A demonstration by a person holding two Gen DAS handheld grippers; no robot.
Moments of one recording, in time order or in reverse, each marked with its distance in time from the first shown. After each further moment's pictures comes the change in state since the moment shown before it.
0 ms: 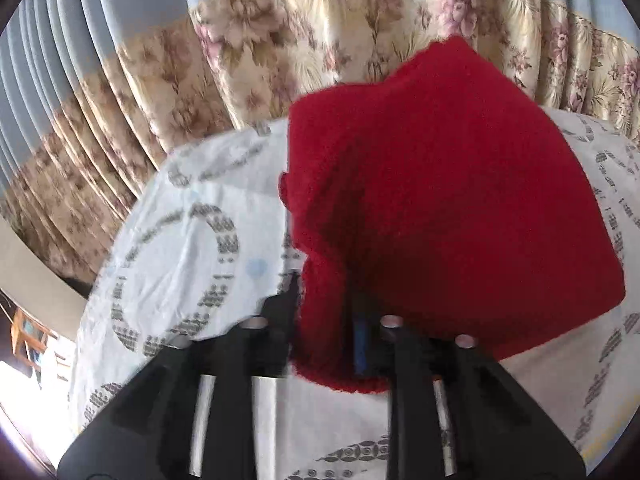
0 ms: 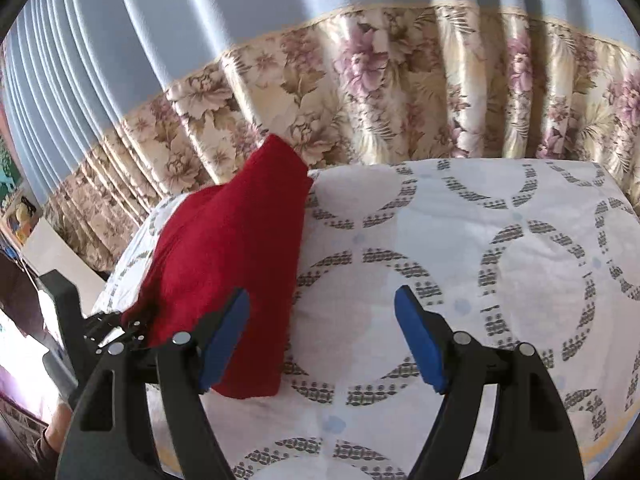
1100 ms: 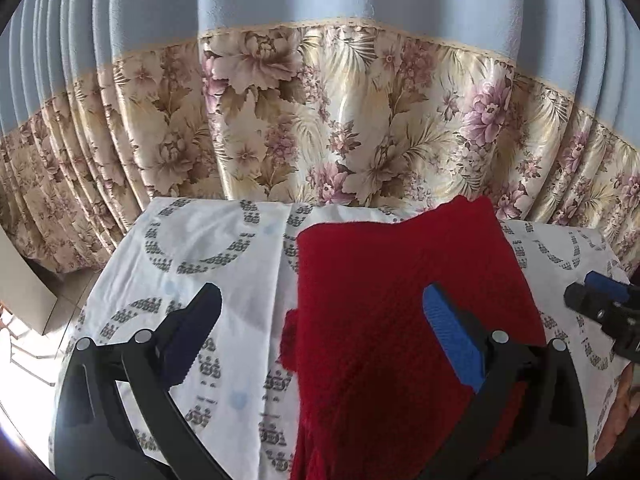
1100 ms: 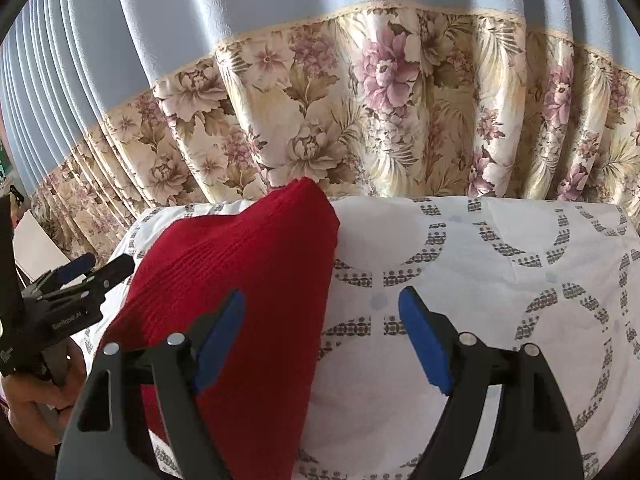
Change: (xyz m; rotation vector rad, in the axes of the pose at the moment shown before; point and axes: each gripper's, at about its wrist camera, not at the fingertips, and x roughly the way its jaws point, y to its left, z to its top) left arm 0.020 0.022 0.109 -0.187 -0.079 -0.142; right arm 0.063 0.024 0.057 -0.042 -0.008 -0.040
